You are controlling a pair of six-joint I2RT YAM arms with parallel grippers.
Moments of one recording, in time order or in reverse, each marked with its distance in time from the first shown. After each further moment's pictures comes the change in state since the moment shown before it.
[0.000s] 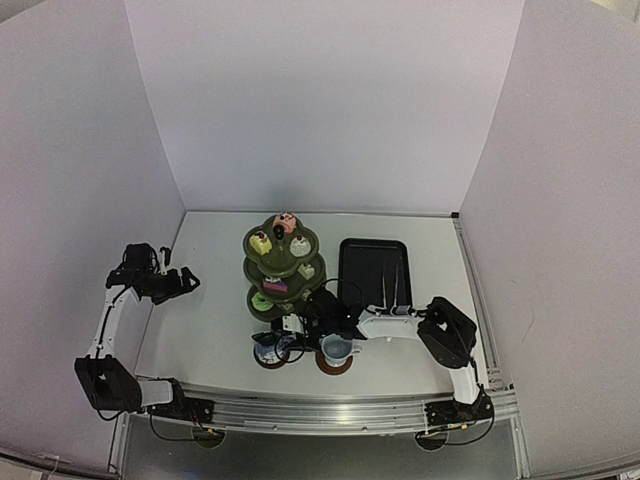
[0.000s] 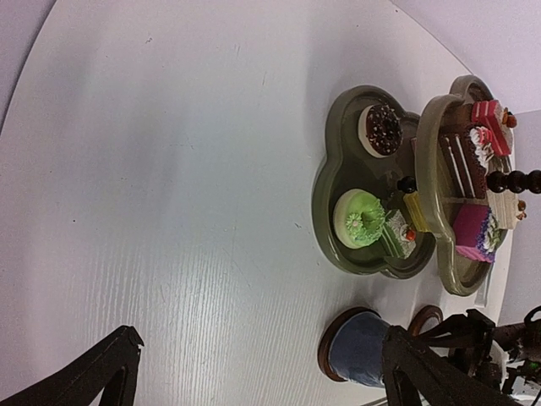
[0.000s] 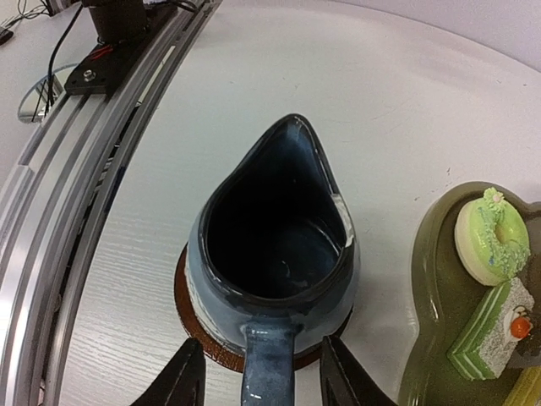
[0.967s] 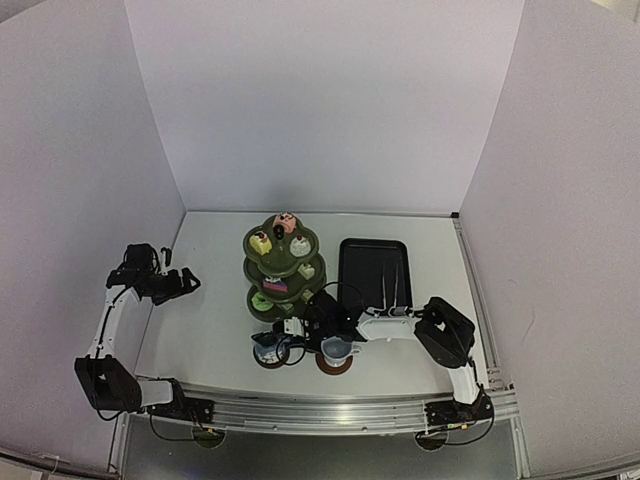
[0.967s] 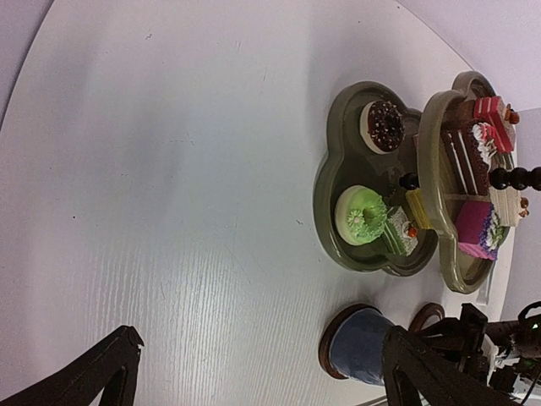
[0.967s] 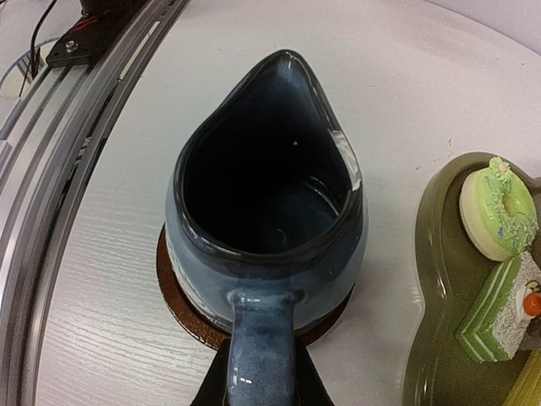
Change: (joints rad) left arm -0.007 0.000 0.000 -0.008 -0.007 0.000; right arm 0.000 0.014 -0.024 0.005 0.050 -0.024
